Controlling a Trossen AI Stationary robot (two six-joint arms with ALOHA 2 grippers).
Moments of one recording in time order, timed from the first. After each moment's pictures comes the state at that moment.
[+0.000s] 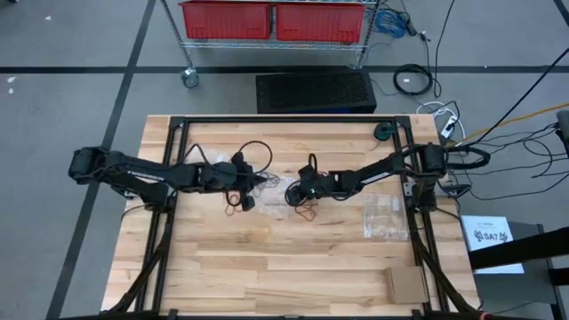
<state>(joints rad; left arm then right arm) 0.01 1.20 0.63 0.06 -0.23 -0.07 -0.05 1.86 0.89 0.21 0.16 1.00</state>
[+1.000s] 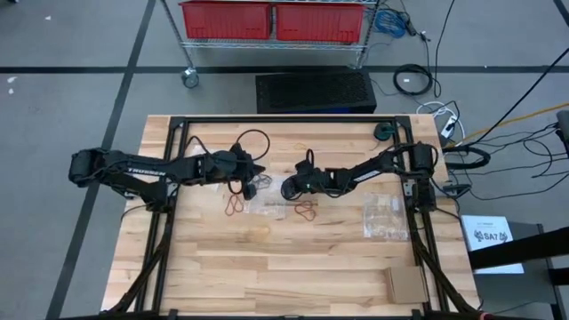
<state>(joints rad) 0.13 1.20 0.63 0.08 -0.19 -0.07 -0.10 1.98 0.93 0.33 0.24 0.91</state>
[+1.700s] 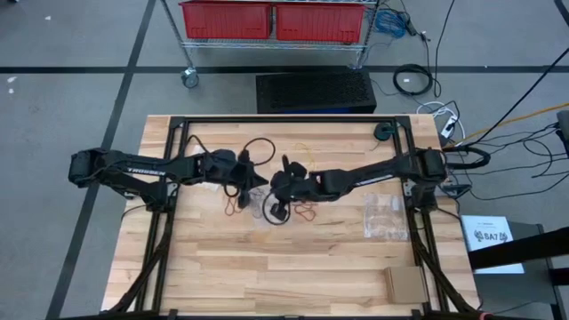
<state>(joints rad) 0.14 1.20 0.63 0.10 0.13 -0.01 0.09 1.87 1.39 -0.28 0.32 0.37</state>
